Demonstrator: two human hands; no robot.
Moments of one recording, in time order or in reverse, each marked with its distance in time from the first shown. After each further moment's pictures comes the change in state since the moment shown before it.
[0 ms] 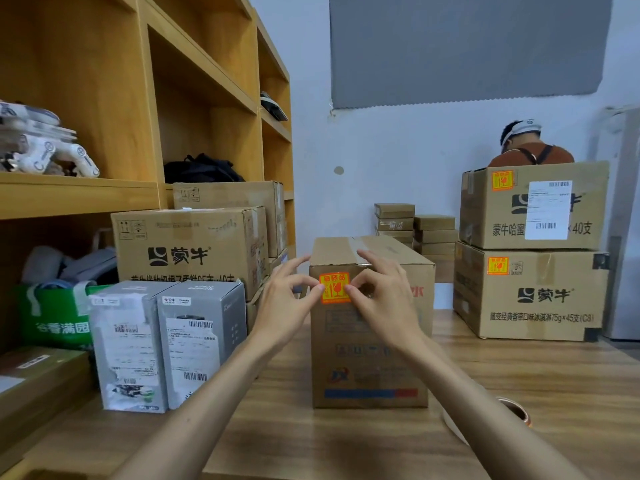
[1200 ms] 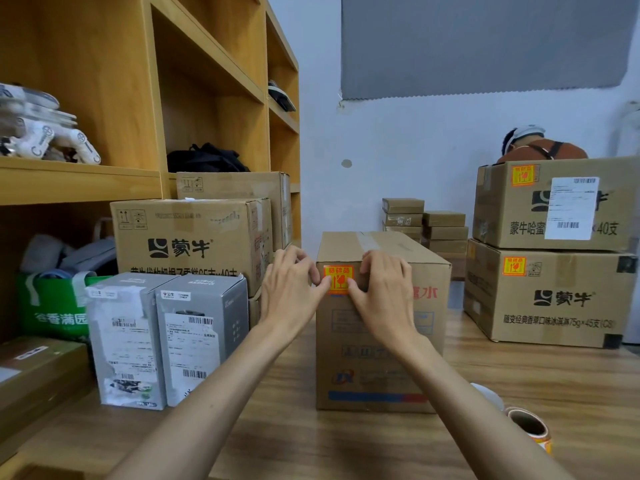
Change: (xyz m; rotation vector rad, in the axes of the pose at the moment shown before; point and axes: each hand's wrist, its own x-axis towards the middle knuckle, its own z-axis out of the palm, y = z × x) left_hand 0.023 -0.010 0.016 0.439 0.146 0.090; right_hand 0.018 0.010 0.036 -0.301 0.189 -0.053
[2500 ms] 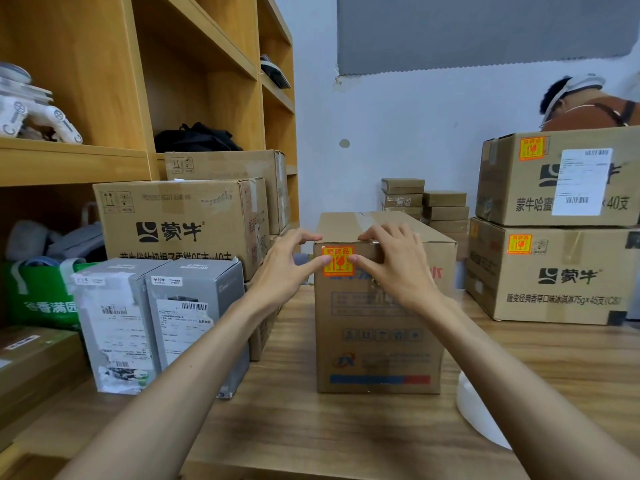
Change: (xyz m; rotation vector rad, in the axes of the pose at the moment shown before) left_hand 0.015 -0.033 0.009 -0.477 -0.287 -0.058; right_hand 0.024 0.037 -0.001 0.049 -0.223 -0.091
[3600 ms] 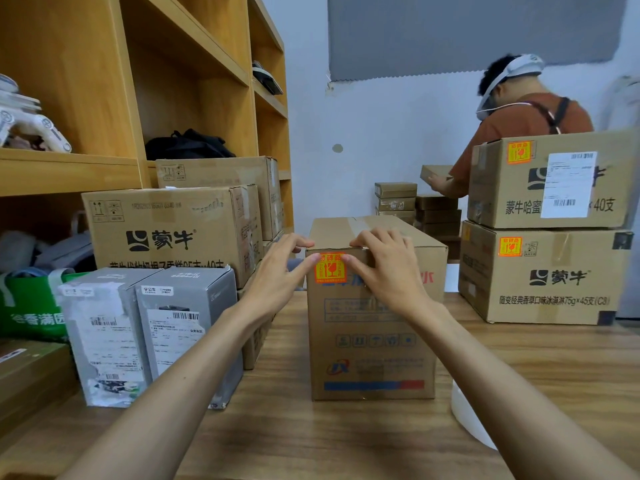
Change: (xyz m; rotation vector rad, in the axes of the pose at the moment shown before) left_hand 0.003 -0.002 0.003 0.011 -0.011 0.038; right_hand 0.001 -0.001 0.001 -0.044 0.023 -0.012
